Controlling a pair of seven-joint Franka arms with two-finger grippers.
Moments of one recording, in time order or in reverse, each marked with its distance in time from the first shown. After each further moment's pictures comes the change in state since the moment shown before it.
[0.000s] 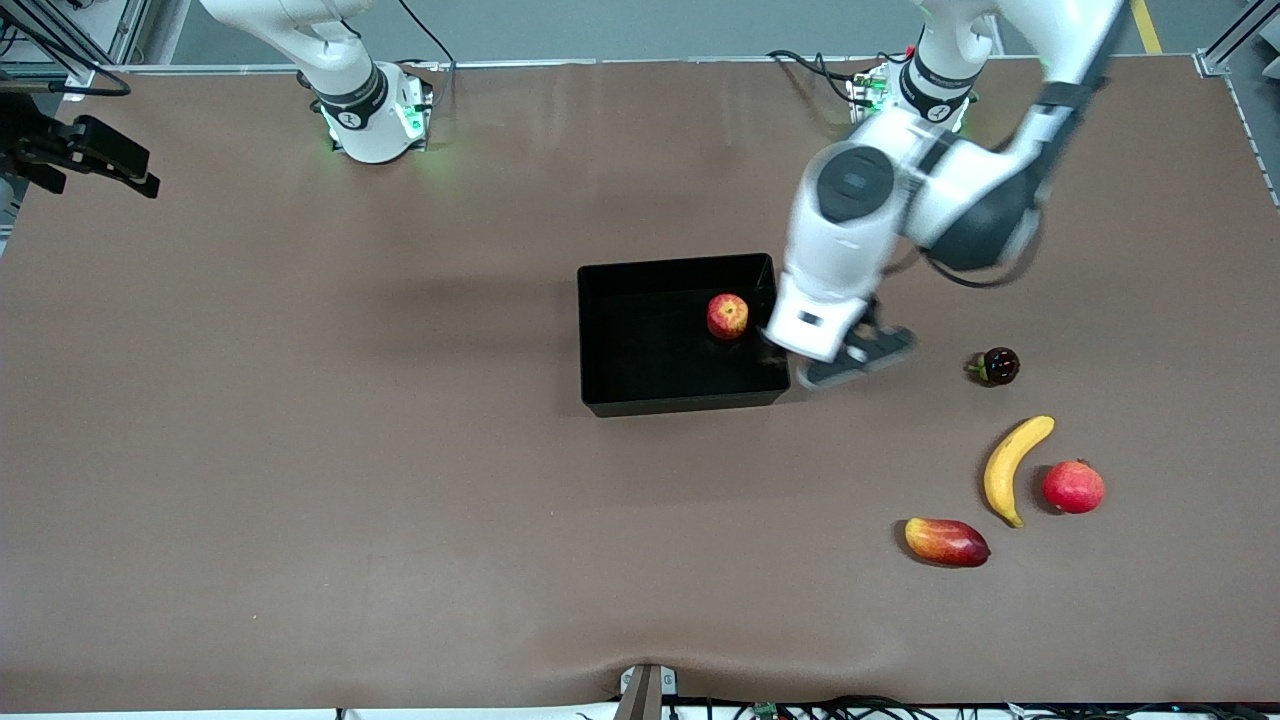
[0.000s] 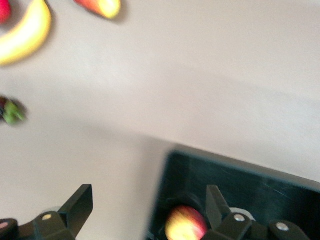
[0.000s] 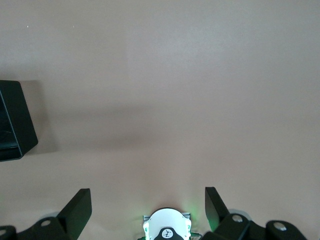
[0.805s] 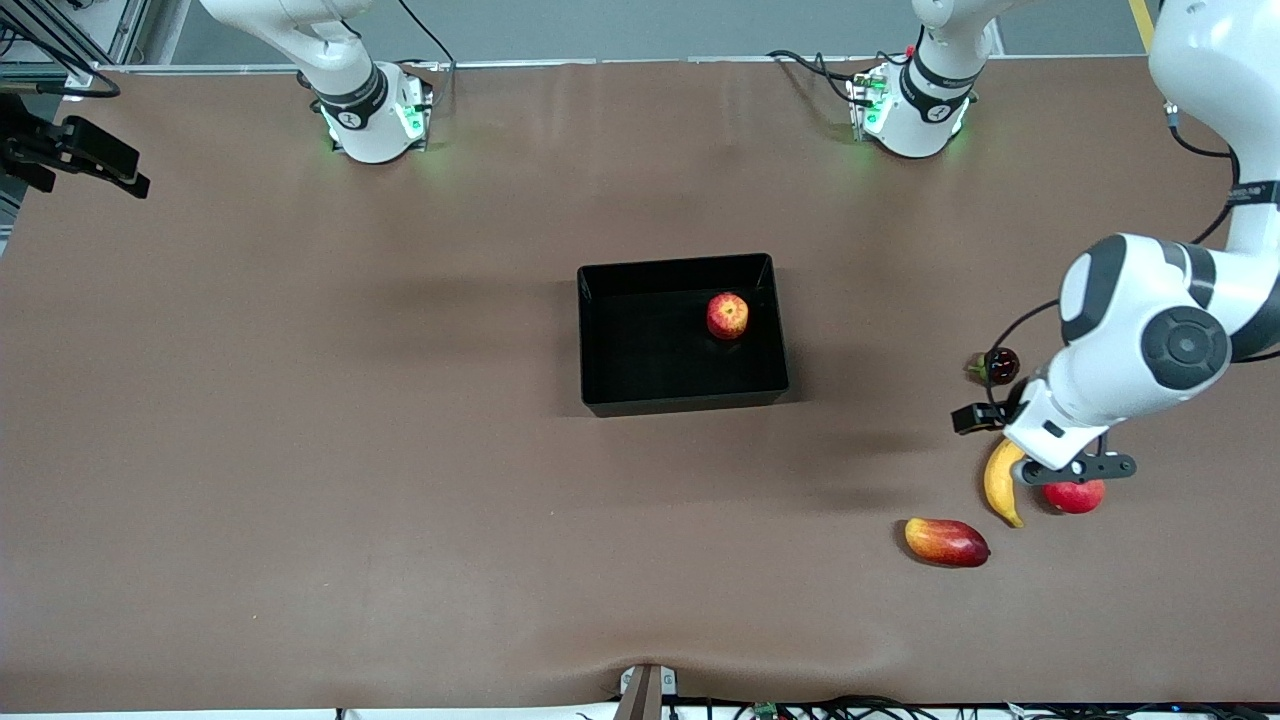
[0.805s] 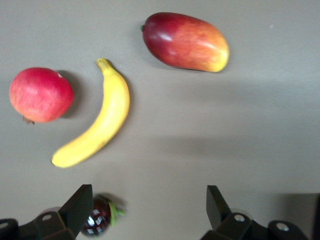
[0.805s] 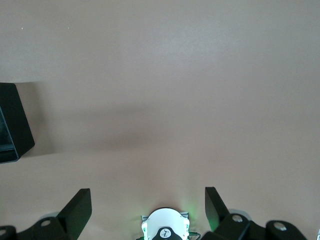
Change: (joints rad) left arm 0.393 0.156 0.009 0.001 0.006 0.113 0.646; right arm 0.000 0.003 -0.010 0.007 -0.010 -0.005 0.000
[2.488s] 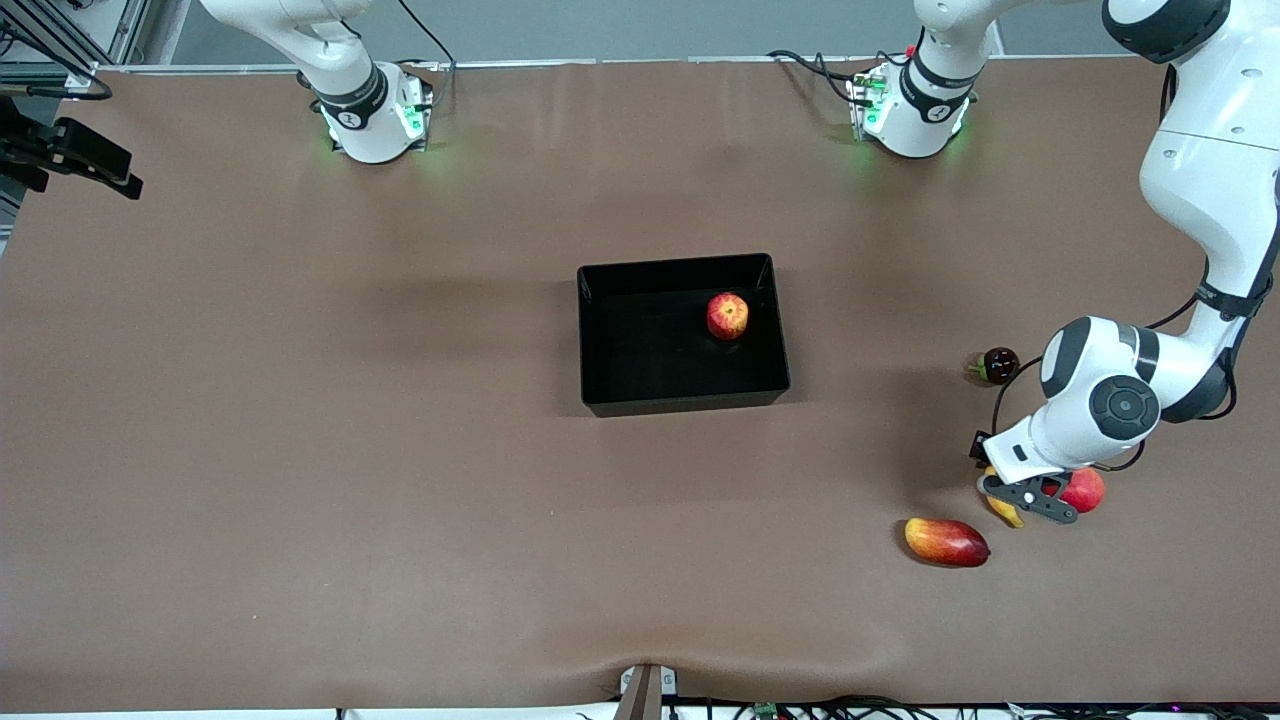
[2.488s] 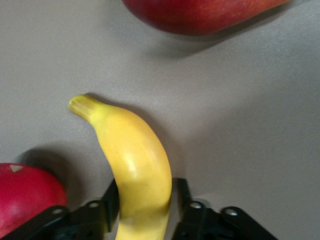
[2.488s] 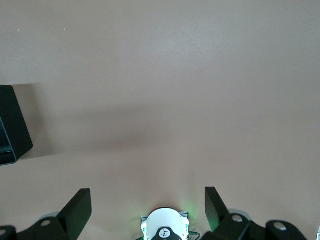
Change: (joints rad) left arm 0.047 0.281 0.055 0.000 0.321 0.284 0.363; right arm -0.007 0.001 -0.006 0.001 -0.002 -0.001 0.000
